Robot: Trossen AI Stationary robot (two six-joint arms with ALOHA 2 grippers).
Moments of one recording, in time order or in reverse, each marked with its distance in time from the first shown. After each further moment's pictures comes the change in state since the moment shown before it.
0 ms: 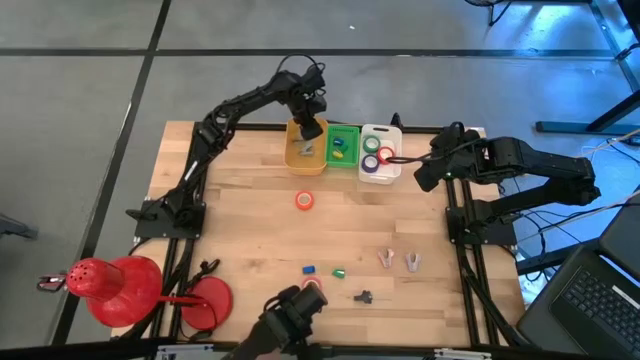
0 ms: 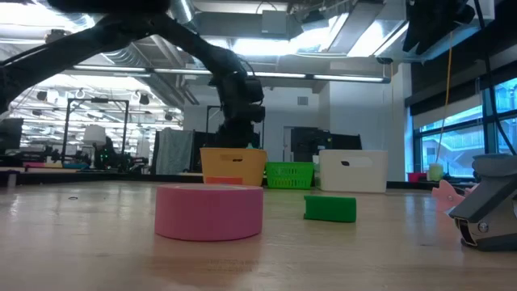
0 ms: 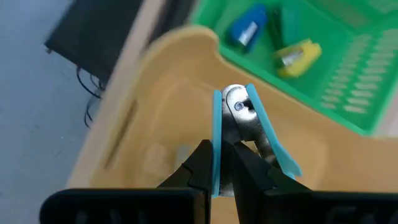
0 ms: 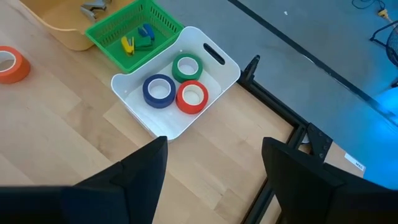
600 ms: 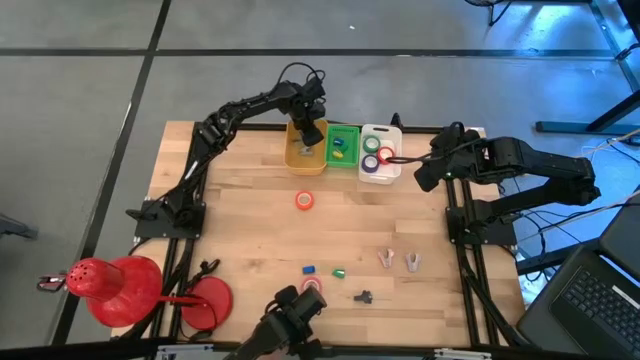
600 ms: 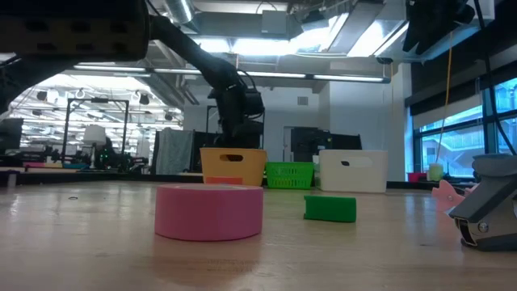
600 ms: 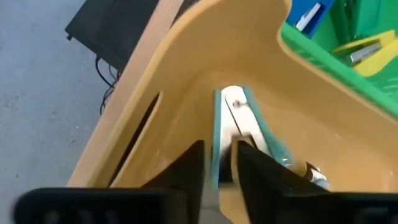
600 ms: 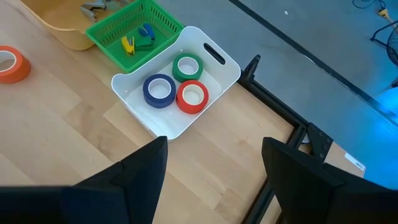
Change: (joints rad) left arm -0.004 0.000 -0.150 0.161 -0.092 -0.062; right arm 0.000 0.000 0.000 0.000 -0.002 0.000
